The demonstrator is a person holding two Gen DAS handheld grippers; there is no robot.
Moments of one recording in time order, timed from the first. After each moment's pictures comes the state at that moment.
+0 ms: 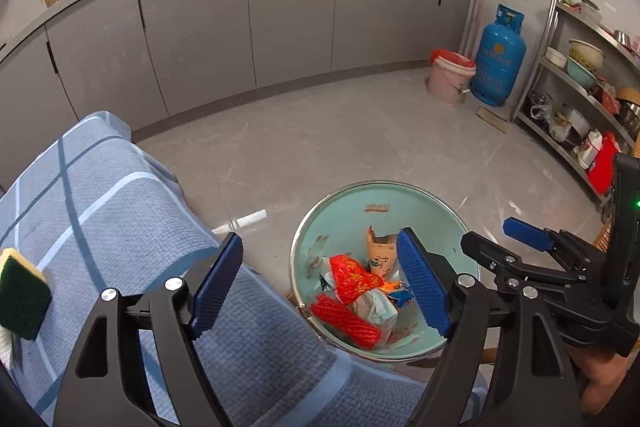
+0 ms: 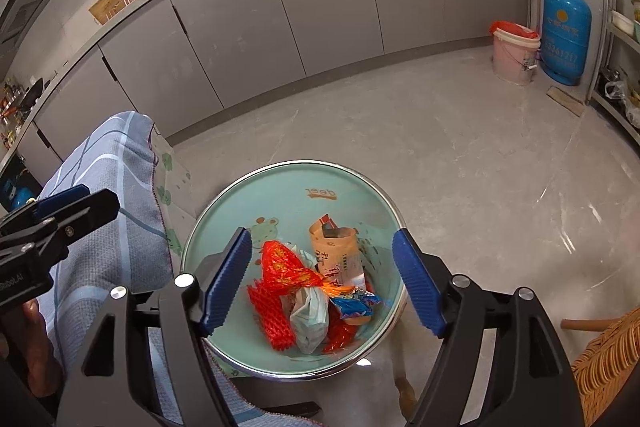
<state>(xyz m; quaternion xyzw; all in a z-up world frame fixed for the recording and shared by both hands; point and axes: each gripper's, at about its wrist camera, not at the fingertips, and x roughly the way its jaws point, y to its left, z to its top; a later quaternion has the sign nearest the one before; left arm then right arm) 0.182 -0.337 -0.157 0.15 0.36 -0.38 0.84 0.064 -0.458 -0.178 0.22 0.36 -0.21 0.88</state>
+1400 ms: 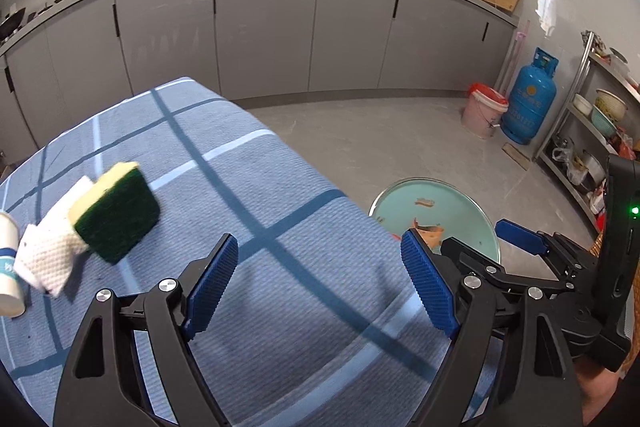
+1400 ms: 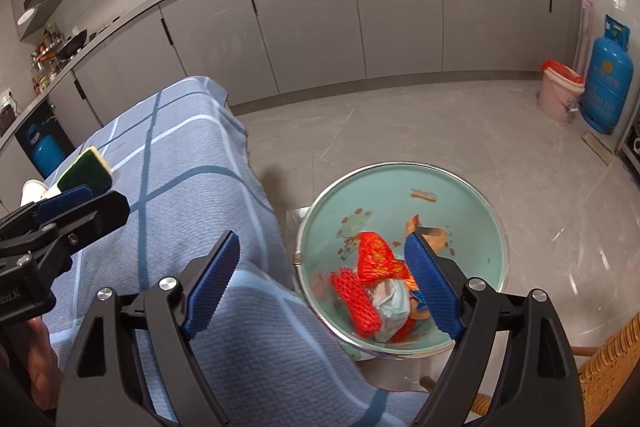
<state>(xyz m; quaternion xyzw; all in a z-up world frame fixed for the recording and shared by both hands) 0.179 -0.218 -0.133 0.08 0.37 -0.31 0.87 0.102 -0.351 -0.143 0.15 0.37 -0.13 0.91</state>
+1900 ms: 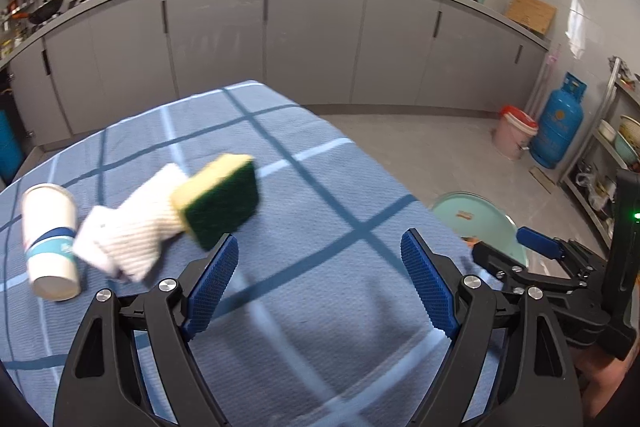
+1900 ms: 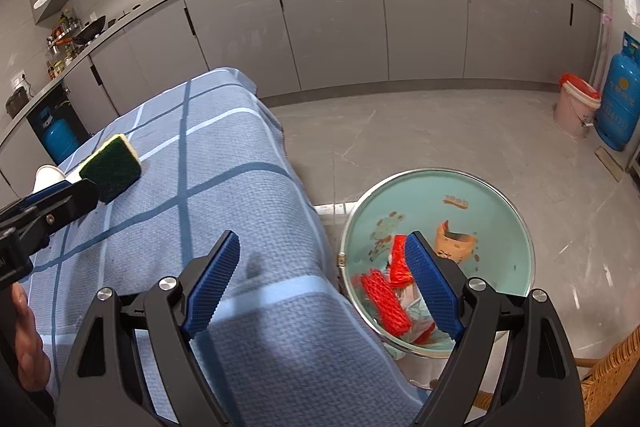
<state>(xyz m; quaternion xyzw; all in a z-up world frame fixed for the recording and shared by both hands) 0.190 -0.151 -0.117 0.06 0.36 -0.25 0.90 0.117 -0.319 -0.135 0.14 0.37 -0.10 0.91</state>
